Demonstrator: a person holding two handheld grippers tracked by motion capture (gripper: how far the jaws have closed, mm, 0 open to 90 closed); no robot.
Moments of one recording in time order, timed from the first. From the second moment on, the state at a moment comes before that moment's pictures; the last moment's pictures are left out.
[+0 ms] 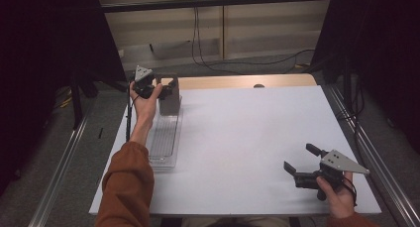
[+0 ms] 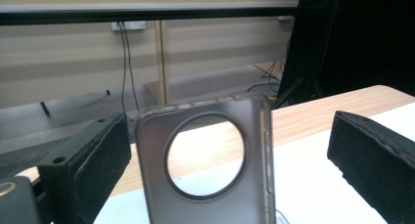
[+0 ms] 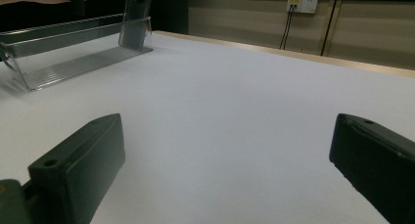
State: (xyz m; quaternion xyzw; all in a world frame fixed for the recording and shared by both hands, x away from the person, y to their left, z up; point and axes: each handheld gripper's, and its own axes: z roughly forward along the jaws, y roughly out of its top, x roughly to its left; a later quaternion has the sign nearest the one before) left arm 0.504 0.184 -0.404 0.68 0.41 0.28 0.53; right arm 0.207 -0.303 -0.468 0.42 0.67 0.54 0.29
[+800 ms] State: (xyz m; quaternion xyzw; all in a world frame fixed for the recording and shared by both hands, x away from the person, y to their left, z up) left arm 0.454 0.183 -0.397 0.68 0.37 0.28 0.57; right arm 0.204 -0.304 -0.466 0.42 0.67 0.53 0.31
